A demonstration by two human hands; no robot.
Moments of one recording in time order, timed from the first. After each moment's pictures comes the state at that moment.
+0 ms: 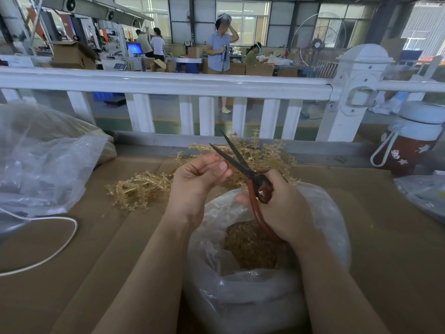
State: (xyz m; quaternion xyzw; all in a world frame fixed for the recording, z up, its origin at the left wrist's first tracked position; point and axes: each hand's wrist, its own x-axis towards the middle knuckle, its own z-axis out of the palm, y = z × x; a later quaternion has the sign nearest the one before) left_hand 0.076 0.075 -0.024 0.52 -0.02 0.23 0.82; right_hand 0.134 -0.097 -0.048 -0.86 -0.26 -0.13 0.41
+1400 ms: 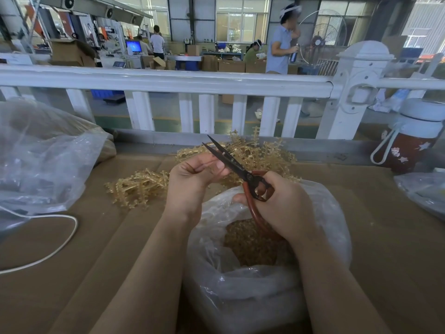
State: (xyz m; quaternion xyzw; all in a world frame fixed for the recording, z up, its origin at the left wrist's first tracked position) left_hand 0.073 0.075 -0.022 0.55 -0.02 0.27 0.79; right_hand 0.127 -0.098 -0.044 -0.86 -0.28 -0.19 0.38
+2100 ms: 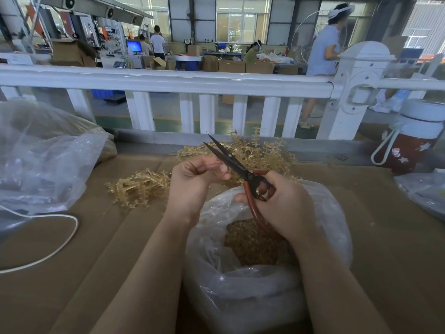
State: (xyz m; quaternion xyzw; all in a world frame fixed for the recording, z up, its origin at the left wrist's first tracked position) left_hand 0.073 0.075 -0.023 0.62 0.00 0.29 0.73; right_hand 0.129 -0.099 -0.045 -0.86 -0.28 -0.20 0.38
